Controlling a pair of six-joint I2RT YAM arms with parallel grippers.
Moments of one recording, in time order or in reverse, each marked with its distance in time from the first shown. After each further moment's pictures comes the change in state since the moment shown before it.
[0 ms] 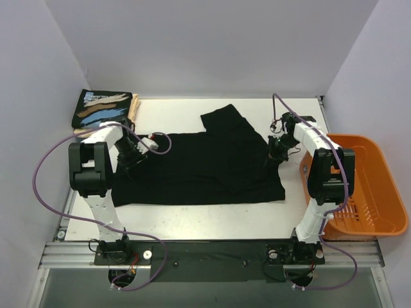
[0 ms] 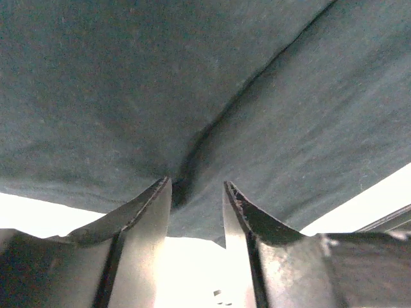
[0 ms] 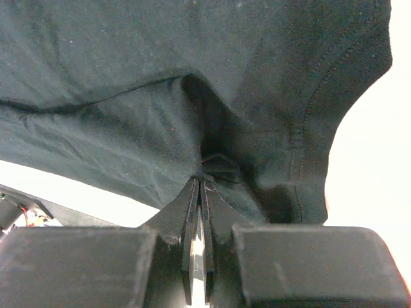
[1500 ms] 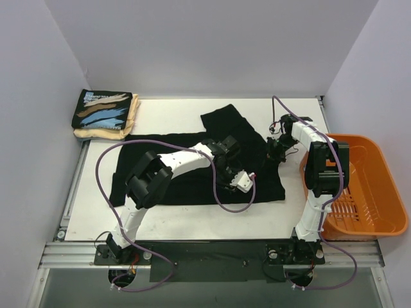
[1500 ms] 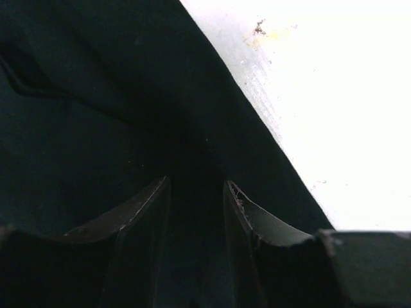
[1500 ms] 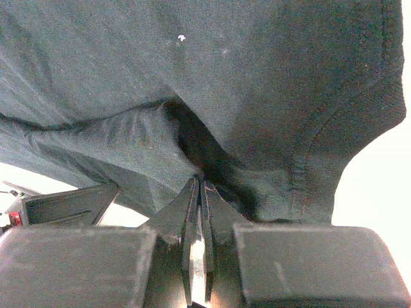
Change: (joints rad) left arm -0.901 0.177 0.238 0.319 0.500 0.325; right arm -0.021 0.127 0.034 0.023 -0.052 0.021
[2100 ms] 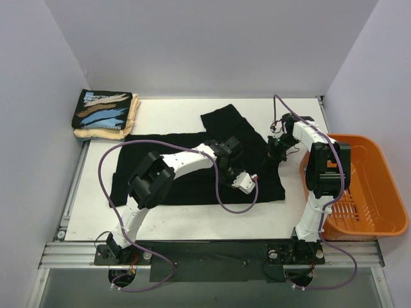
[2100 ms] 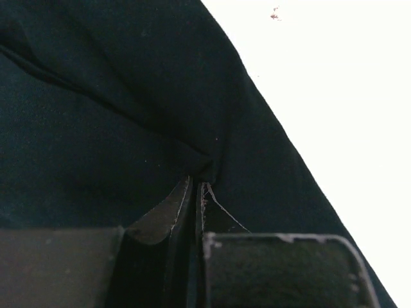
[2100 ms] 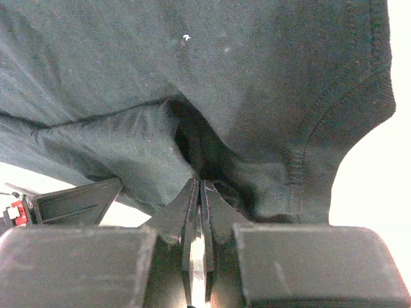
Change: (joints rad) left arm -0.018 0.023 0.019 0.004 -0.077 -0.008; right arm -0.005 -0.013 0.000 0.004 -0.001 0.000
